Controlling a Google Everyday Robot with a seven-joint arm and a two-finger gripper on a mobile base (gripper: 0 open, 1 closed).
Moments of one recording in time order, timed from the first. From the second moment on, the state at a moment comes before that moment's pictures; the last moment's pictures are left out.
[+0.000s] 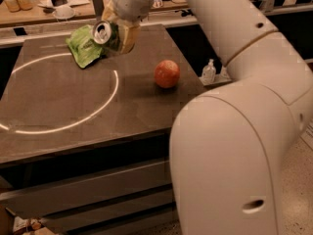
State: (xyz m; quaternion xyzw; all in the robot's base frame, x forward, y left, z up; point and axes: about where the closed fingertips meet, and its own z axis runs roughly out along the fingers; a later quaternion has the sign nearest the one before) arm 0.674 0.106 0.968 -0.90 0.34 0.03 0.28
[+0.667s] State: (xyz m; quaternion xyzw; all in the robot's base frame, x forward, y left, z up) arm 0.630 0.170 0.905 -0.98 0.17 -0.02 0.13
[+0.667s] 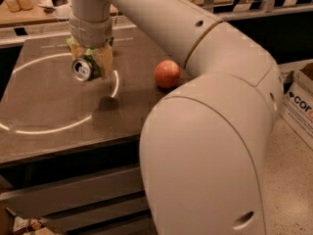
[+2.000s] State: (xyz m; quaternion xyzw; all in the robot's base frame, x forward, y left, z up) arm 0.606 0.170 0.847 -0.99 0.09 0.09 0.11
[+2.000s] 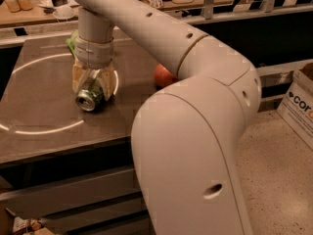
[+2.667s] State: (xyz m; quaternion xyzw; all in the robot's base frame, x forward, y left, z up) arm 0.637 0.169 0.911 -0.96 0.14 0.10 0.24
